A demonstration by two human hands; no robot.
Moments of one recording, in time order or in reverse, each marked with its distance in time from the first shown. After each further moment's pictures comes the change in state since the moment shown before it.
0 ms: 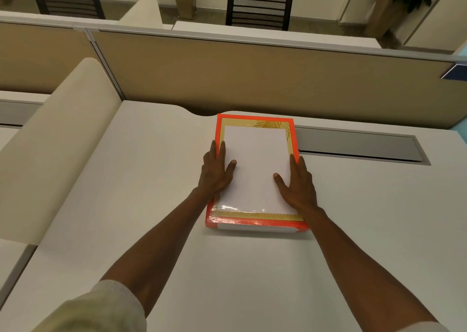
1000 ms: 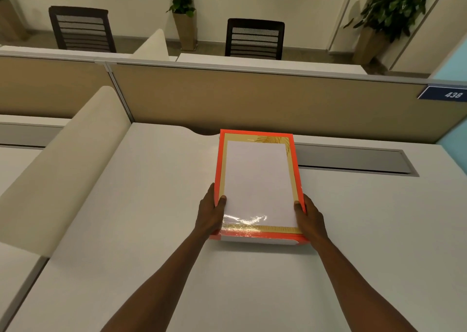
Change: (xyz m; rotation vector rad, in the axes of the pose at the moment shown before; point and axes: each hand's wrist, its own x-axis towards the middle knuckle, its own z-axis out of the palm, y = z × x) left_hand -0.087 -0.002 -0.004 -0.480 0.024 -0.220; right_hand -0.063 0.022 -0.013 0.469 -0.001 0.220
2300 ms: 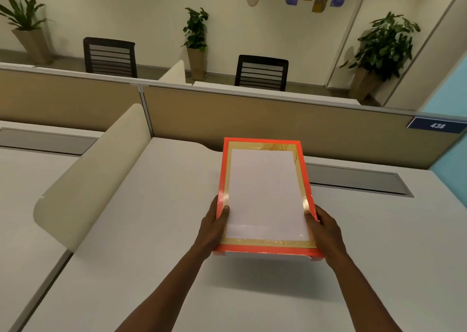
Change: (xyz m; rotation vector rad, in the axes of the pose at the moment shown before) left_hand -0.068 0.008 -0.053 -0.204 -0.064 0.003; right_hand -0.083 -0.049 -0.029 0.171 0.089 -0.061
